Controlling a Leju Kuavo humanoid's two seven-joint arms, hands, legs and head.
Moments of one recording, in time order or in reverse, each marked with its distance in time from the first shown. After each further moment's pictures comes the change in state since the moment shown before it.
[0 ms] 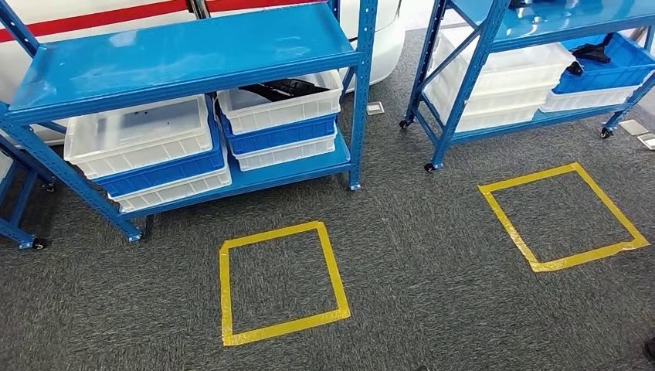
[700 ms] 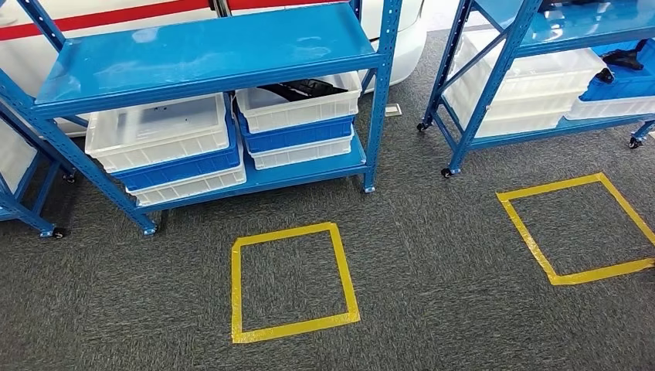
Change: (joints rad) left arm 0.000 0.008 0.000 0.000 -0.014 -0.002 0.000; right arm 0.004 0.004 -0.028 0.004 -0.015 0.000 -0.014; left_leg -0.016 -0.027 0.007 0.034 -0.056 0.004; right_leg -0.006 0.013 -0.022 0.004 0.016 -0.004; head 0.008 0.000
